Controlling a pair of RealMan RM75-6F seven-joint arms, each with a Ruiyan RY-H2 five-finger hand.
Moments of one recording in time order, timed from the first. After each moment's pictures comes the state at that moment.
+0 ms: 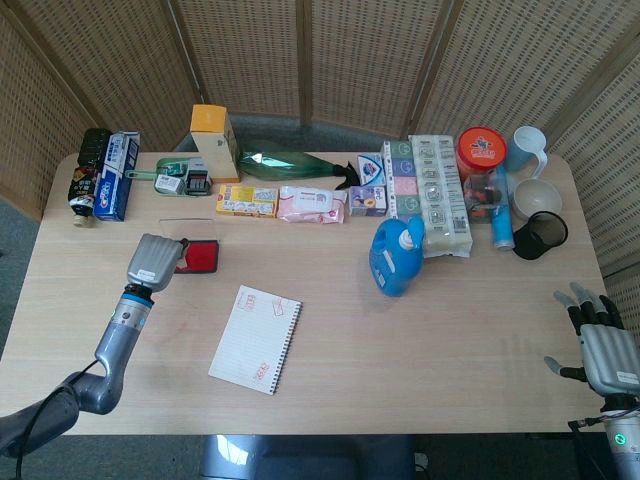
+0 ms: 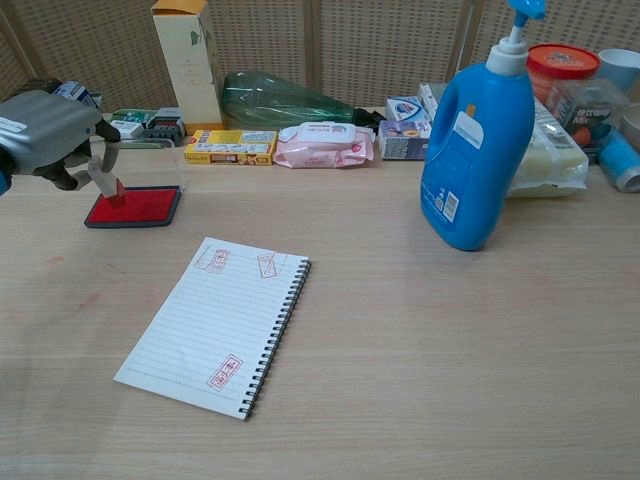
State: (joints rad) left arm -0.63 -1.71 -0.18 -0.92 1.34 1.05 0.35; right arm 0.12 -1.08 0.08 -1.62 -1.36 1.33 -0.02
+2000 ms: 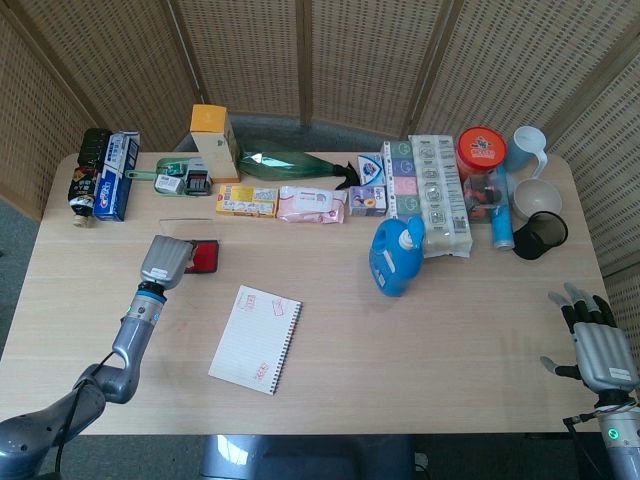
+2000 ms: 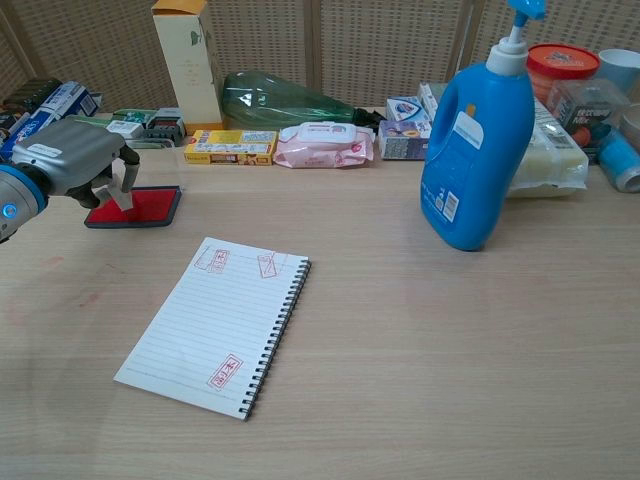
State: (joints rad) left arm -0.69 -1.87 -0.16 -0.63 1.32 0.97 0.23; right arm 0.14 -1.09 0.08 -1.61 -1.34 1.29 -0.05
